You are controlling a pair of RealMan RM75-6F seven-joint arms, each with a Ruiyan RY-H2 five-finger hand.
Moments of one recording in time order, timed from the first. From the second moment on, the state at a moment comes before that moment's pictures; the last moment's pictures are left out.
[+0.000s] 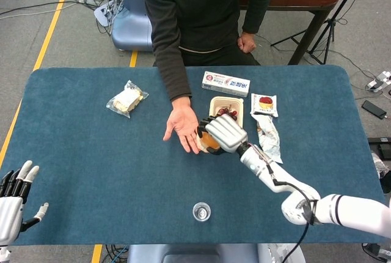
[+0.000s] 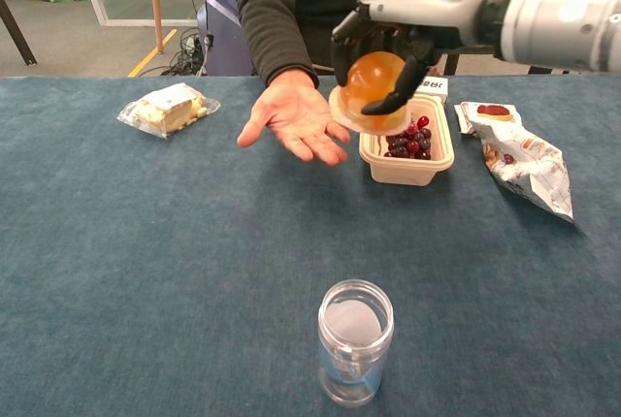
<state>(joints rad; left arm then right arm) 0.03 -1.14 0.01 -1.67 1.62 1.63 0.08 0.92 -1.29 0.20 -1.68 -1.19 0.82 -0.22</state>
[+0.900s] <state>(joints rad) 0.03 -1.14 0.02 -1.68 1.63 1.63 0.09 0.78 -1.37 0.00 -1.50 -1.40 0.78 -0.04</state>
